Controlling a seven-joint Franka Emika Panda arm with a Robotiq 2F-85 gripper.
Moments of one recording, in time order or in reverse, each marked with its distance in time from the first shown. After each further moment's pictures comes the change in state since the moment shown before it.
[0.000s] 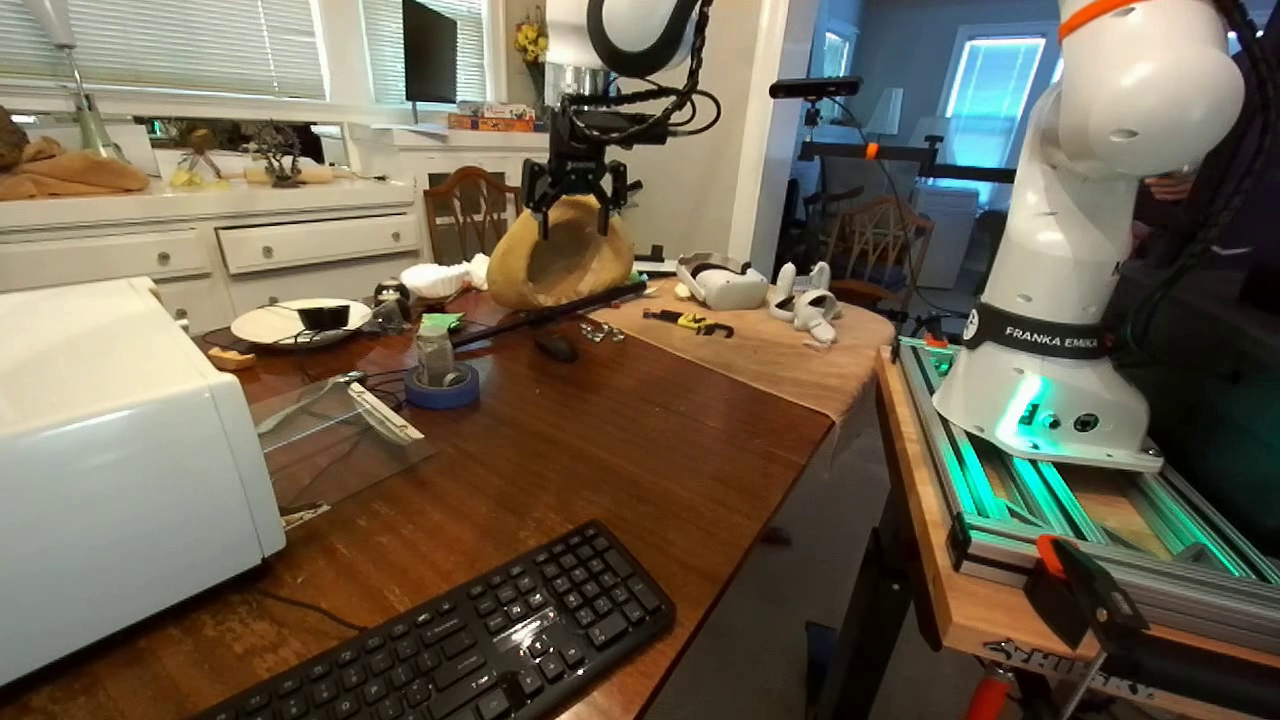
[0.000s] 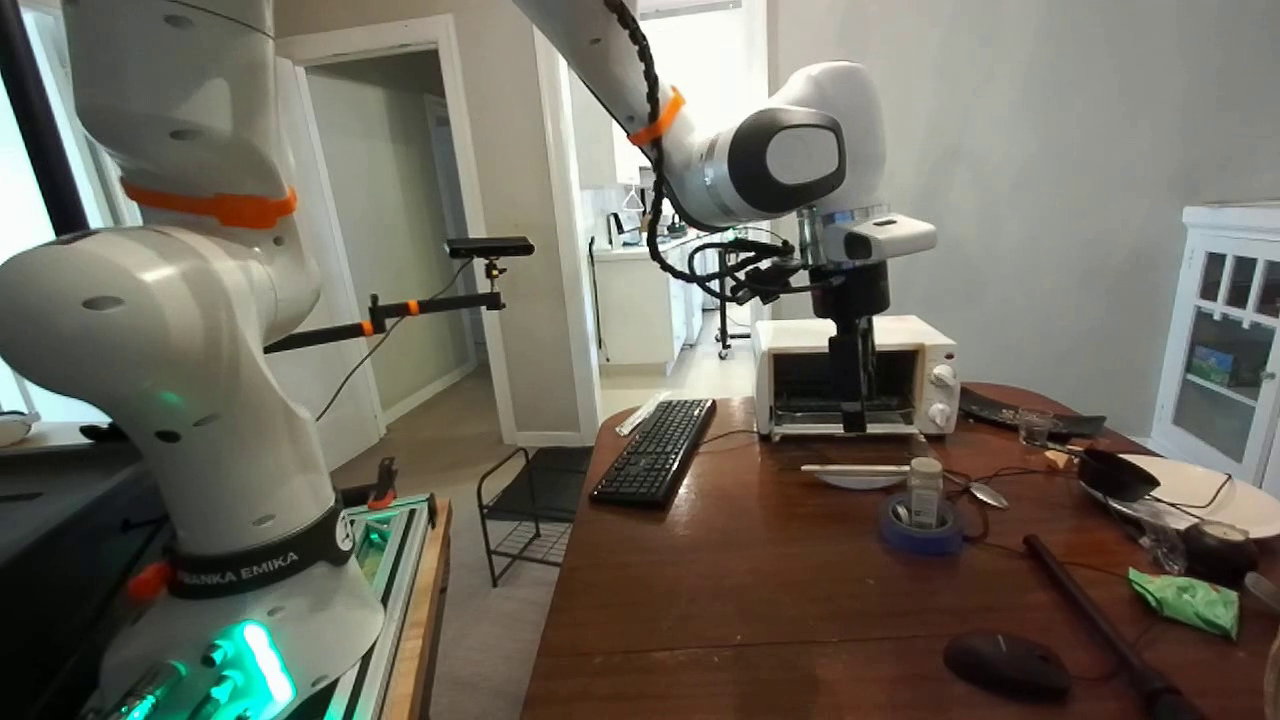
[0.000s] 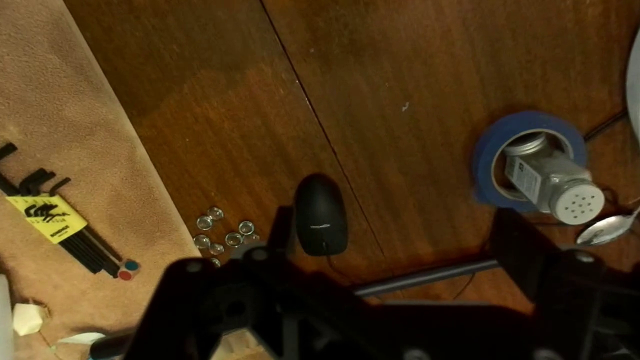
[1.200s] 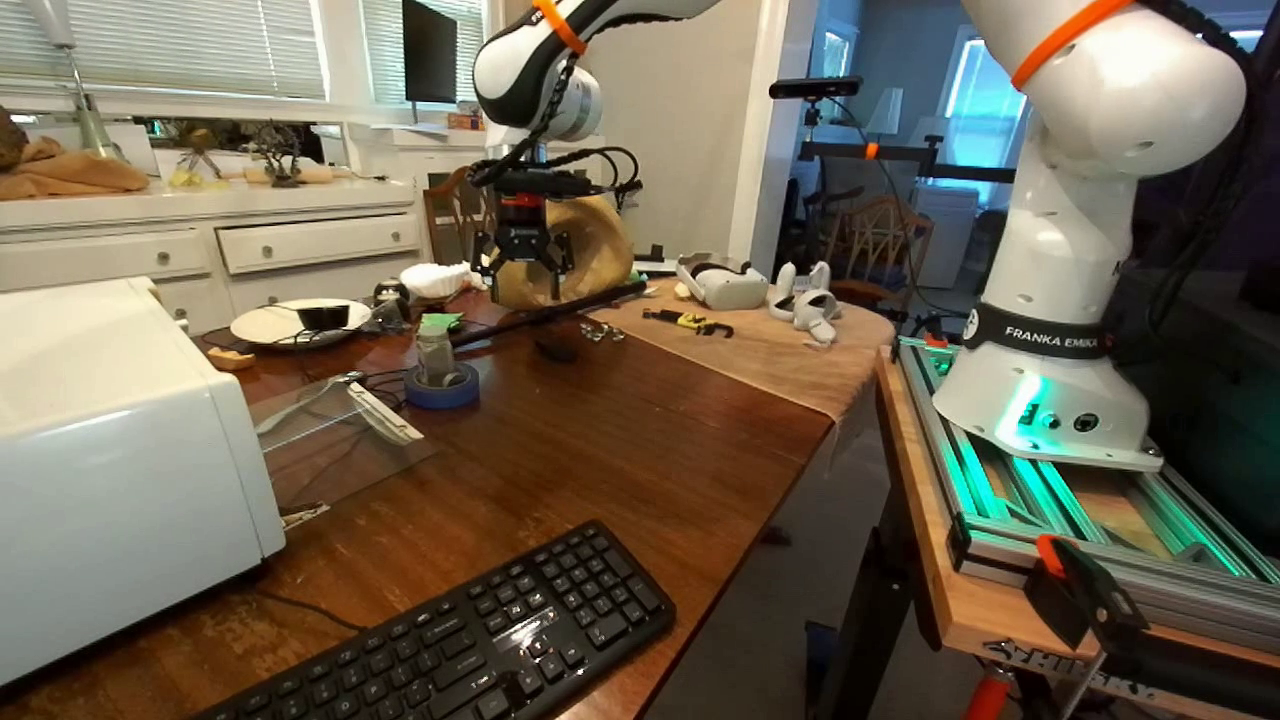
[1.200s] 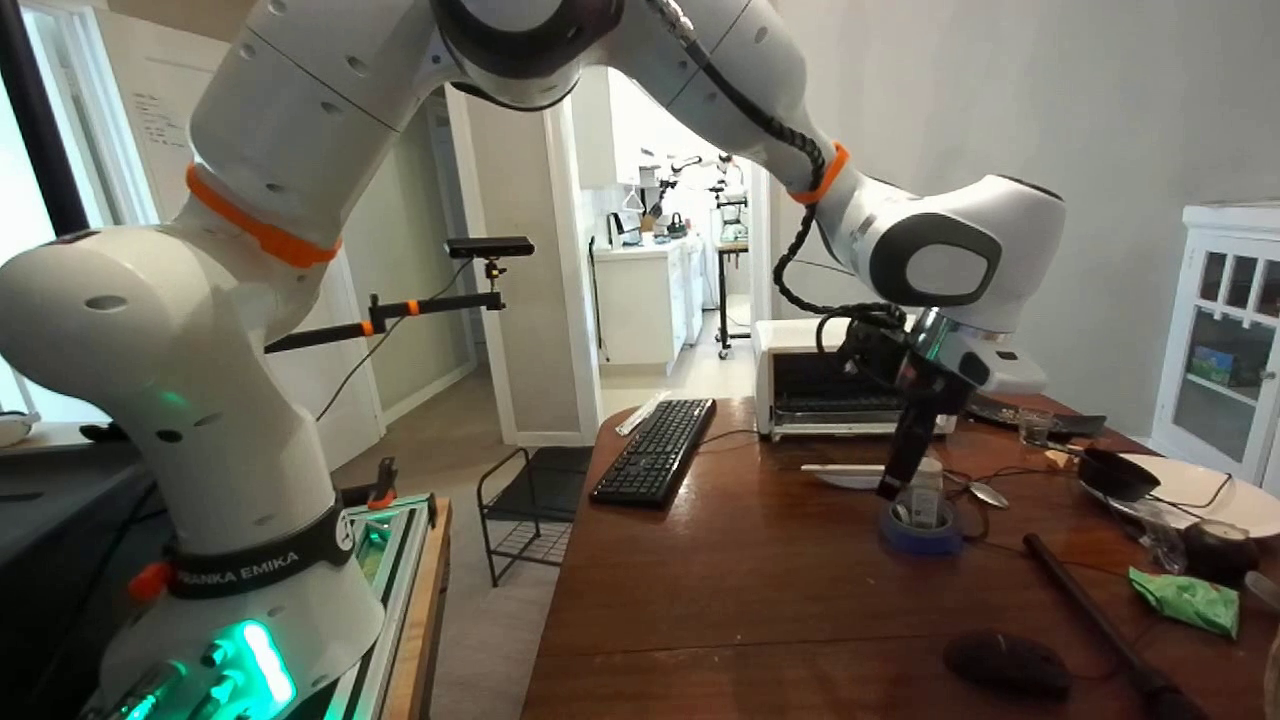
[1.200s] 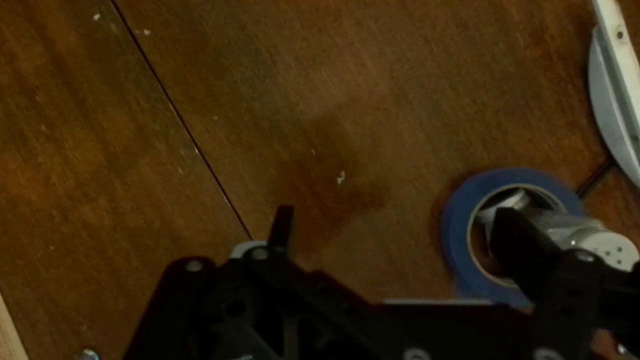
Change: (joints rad) arm 0.012 0.520 -0.071 0.601 0.426 -0.378 -0.263
